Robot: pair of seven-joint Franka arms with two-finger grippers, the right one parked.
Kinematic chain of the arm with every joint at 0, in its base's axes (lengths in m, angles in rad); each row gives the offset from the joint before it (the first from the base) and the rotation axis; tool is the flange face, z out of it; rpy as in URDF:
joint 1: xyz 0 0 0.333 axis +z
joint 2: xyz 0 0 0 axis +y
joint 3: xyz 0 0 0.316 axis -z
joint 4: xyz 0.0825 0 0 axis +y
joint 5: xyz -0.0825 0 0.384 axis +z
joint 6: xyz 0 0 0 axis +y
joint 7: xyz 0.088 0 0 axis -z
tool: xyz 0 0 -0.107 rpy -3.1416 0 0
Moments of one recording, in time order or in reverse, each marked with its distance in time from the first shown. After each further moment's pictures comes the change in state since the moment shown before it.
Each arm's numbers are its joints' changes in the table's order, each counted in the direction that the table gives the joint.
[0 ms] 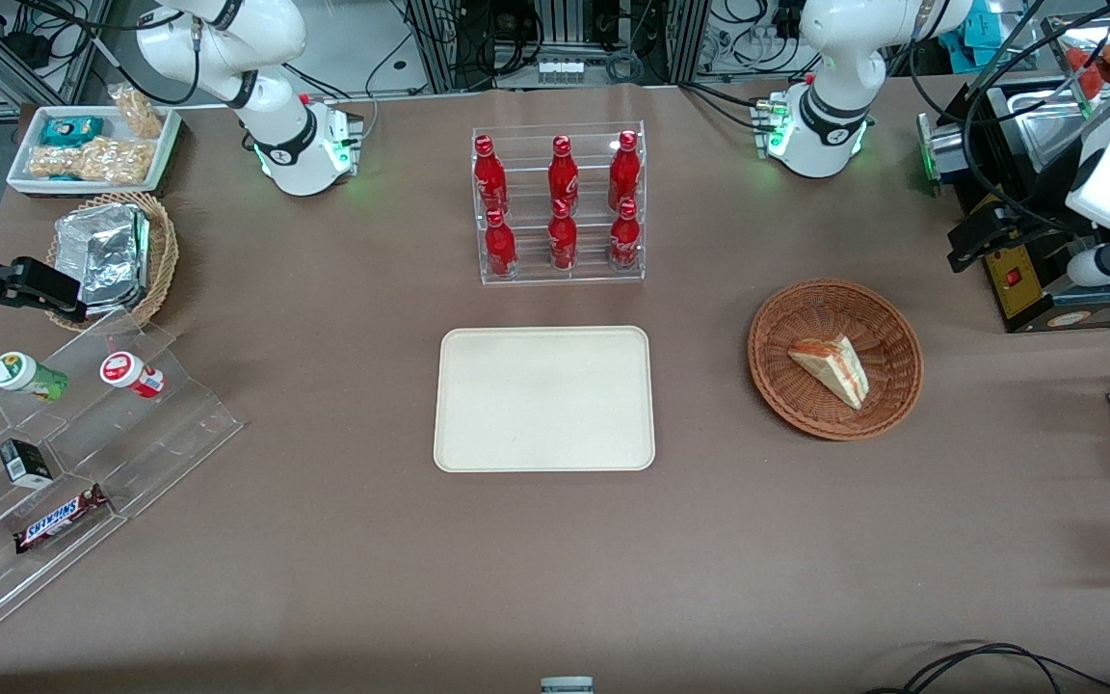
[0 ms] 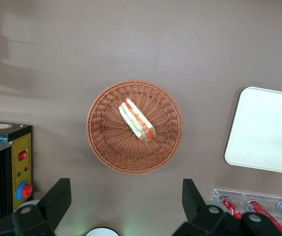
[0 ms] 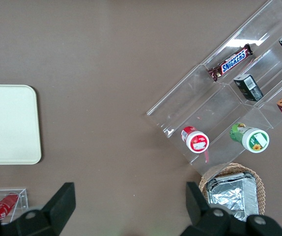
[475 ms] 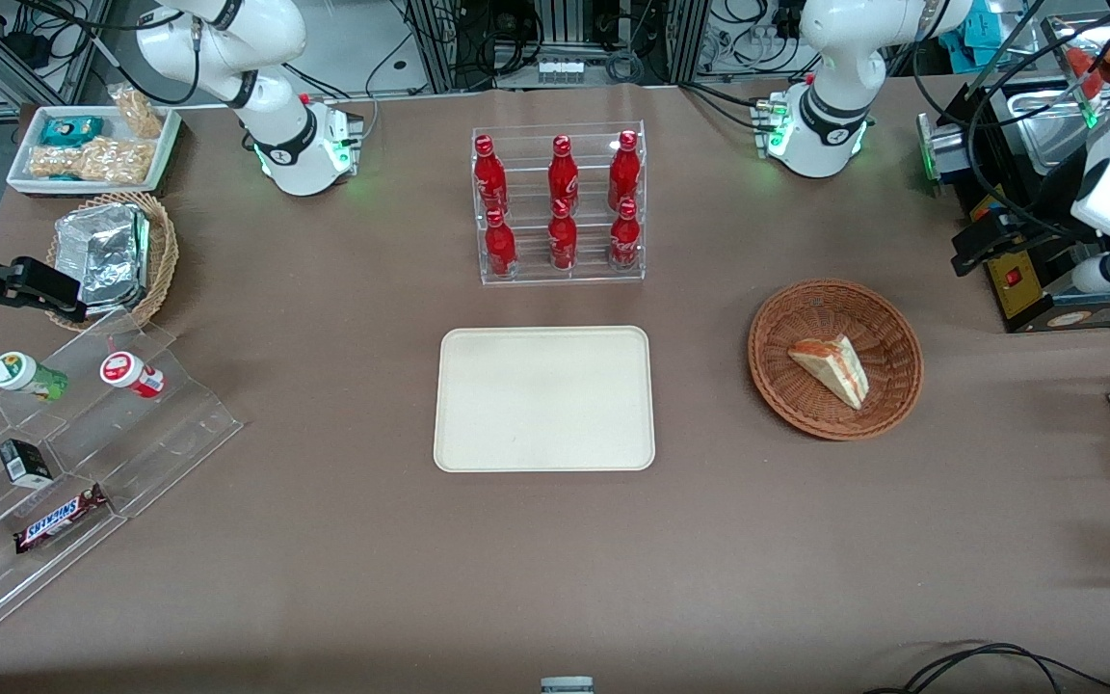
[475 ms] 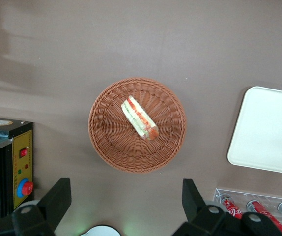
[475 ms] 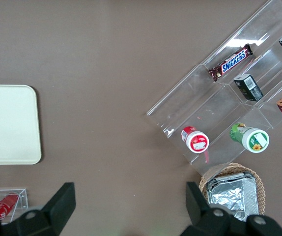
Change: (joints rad) arm 0.005 0.016 -0.011 0.010 0.000 0.005 0.000
